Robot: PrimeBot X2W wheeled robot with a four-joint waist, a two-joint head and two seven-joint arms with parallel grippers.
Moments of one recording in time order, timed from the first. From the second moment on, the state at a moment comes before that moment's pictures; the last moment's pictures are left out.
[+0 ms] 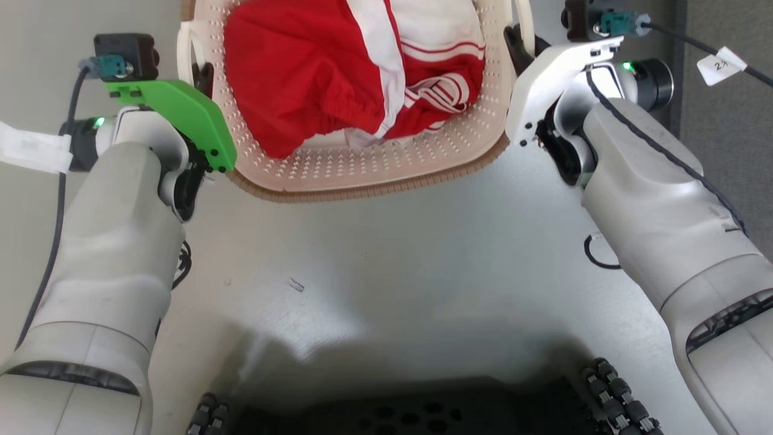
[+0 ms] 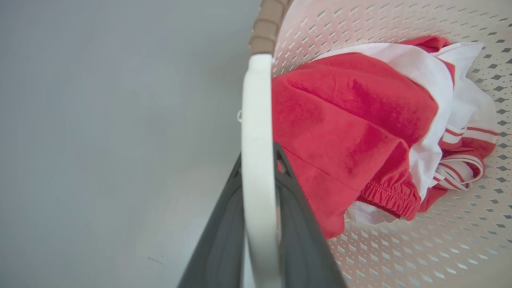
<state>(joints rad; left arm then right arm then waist) -1.03 0.05 -0.42 1.08 -0.56 -0.12 -0.03 -1.03 -0.06 0.63 1.01 0.55 -0.02 -0.06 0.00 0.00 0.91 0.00</state>
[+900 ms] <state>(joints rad) -0.90 0.01 -0.45 1.18 -0.68 -0.13 0.07 -0.89 -0.04 0.69 1.13 0.66 0.00 -0.04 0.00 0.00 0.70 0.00</state>
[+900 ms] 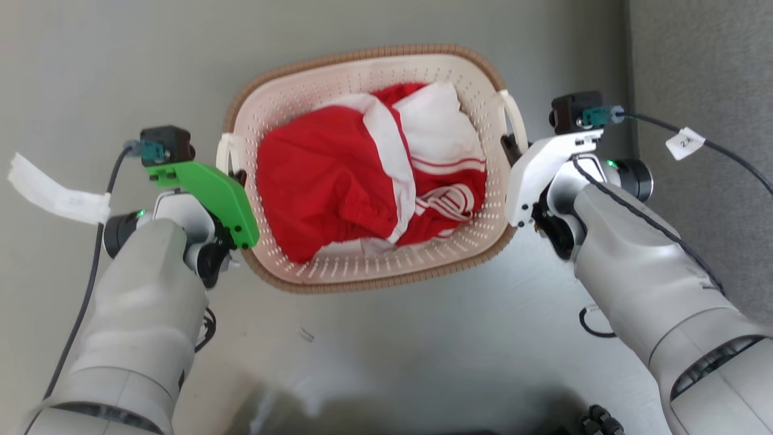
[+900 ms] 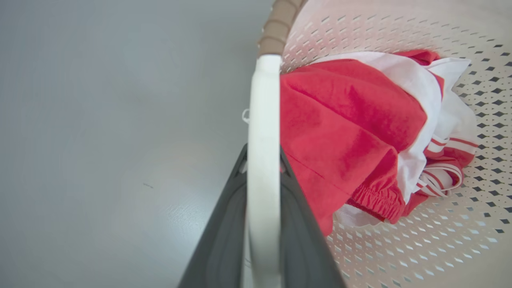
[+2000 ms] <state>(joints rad) -0.70 -0.01 -0.48 1.24 -0.75 -0.13 0.17 -0.68 -0.02 0.73 1.21 0.74 0.04 0.04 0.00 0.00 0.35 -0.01</state>
